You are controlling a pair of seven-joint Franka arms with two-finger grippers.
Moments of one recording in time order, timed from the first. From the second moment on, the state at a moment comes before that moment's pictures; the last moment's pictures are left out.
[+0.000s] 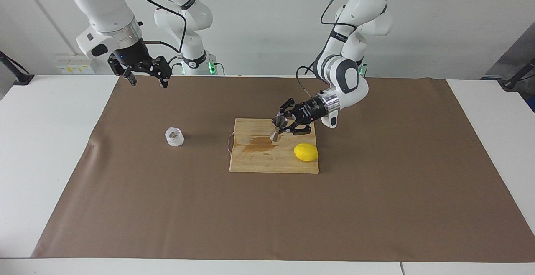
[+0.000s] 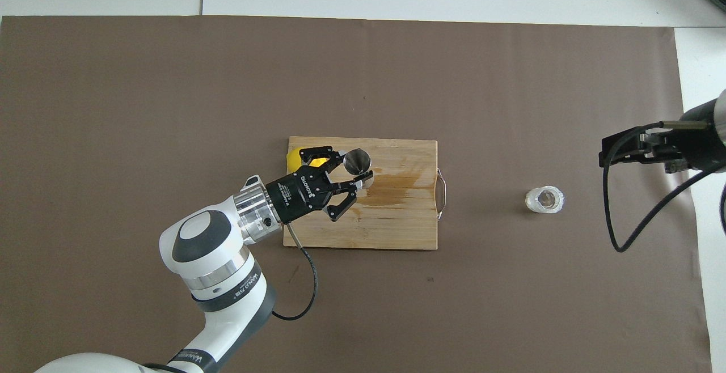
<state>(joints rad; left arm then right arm) -0.44 0.16 -0.09 -2.26 -2.29 2.21 -0.68 0.06 -0.01 -0.02 -1.58 0.01 1.51 0.15</state>
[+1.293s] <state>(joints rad) -0.49 0.26 -0.10 -2.26 -2.40 2.21 -0.53 0.06 -0.01 -0.02 -1.58 0.01 1.51 0.15</state>
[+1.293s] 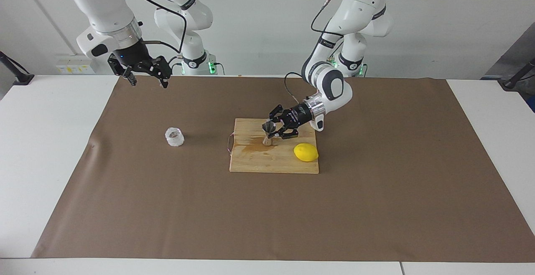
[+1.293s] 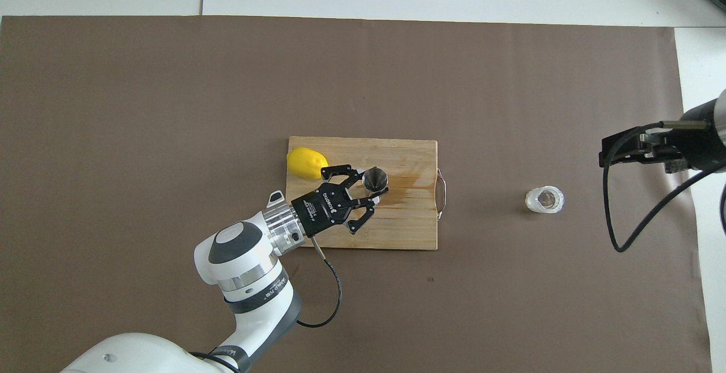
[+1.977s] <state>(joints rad) -0.49 0.27 -0.10 -2.26 -2.40 2.21 -0.53 0.06 -0.01 -0.02 -1.58 0.01 1.51 0.15</state>
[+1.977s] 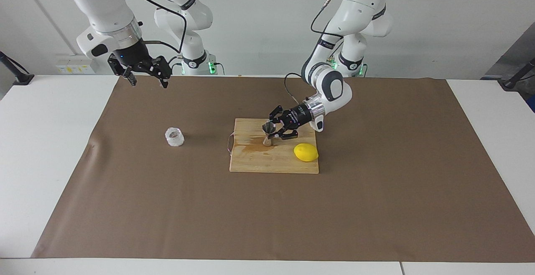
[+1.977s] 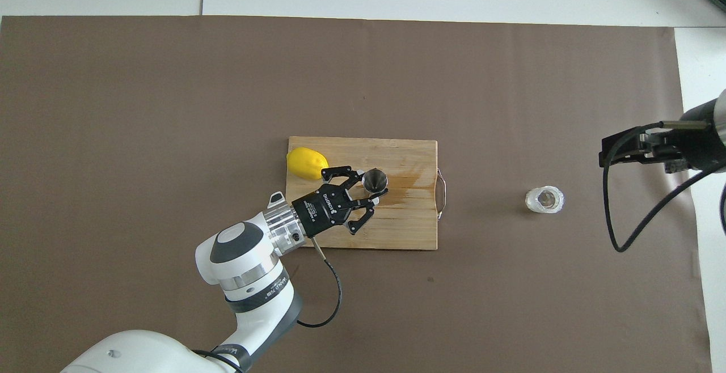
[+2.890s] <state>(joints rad) -0.49 0.28 -0.10 -2.26 -2.40 2.21 -0.53 0.06 -0.01 -0.02 -1.58 0.01 1.51 0.15</state>
